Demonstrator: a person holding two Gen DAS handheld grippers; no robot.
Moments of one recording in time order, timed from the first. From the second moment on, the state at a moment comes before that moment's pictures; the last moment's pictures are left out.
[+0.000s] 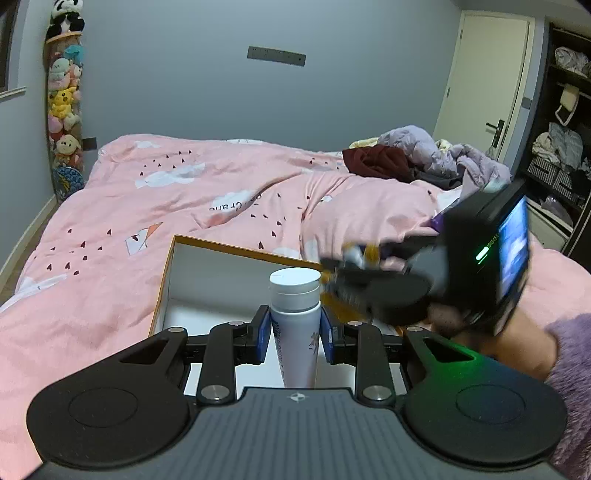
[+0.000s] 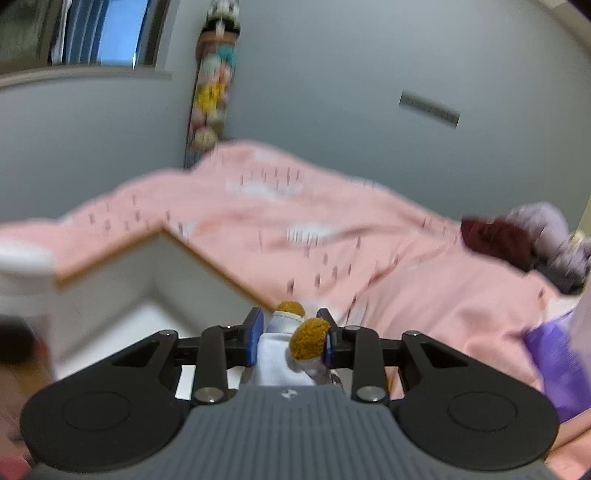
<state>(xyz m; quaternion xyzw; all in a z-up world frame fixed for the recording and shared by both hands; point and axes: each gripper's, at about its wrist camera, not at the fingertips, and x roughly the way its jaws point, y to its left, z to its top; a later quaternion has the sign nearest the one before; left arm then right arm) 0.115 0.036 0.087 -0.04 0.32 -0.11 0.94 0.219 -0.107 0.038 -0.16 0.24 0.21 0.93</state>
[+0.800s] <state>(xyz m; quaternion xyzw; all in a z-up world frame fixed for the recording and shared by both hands) 0.177 0.027 0.052 -0.02 0.39 -0.13 0.91 0.219 -0.167 -0.033 0.02 0.50 0.25 0.83</state>
